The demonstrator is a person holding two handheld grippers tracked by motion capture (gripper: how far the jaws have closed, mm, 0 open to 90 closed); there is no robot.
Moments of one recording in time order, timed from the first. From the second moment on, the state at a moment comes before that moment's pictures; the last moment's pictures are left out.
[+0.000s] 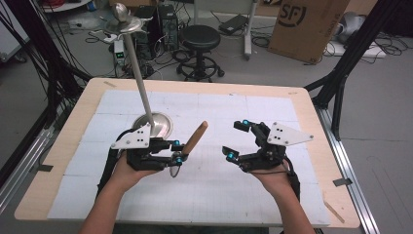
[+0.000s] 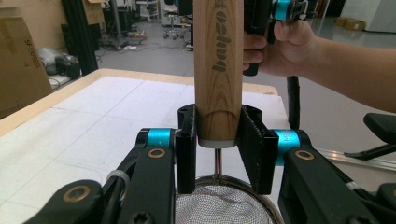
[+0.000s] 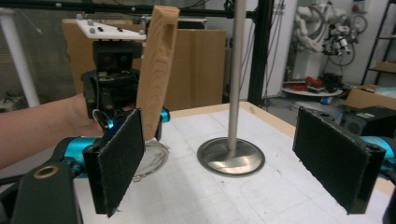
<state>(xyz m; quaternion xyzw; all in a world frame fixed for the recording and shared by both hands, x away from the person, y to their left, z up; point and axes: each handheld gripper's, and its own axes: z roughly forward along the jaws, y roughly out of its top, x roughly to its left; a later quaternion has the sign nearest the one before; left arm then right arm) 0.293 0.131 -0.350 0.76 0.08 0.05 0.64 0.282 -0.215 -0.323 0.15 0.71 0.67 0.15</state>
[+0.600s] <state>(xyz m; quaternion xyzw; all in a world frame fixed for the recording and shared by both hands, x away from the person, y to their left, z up) 0.293 0.113 -0.349 0.76 0.06 0.04 0.64 0.284 -0.195 -0.316 0.10 0.73 0.67 0.11</state>
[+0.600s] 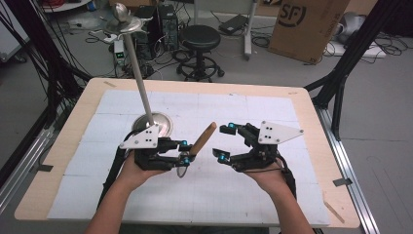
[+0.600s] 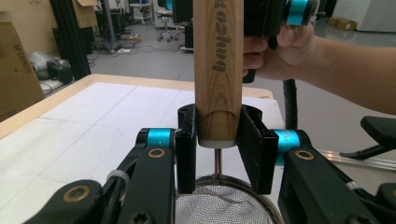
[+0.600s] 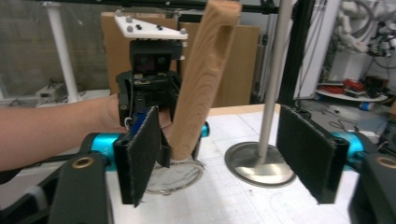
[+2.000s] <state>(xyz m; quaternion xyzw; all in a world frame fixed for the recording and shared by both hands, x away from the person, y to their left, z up) 0.291 0.101 -0.348 0.76 0.05 0.03 0.65 0.286 -0.157 -0.314 0.06 0.75 0.66 0.05</state>
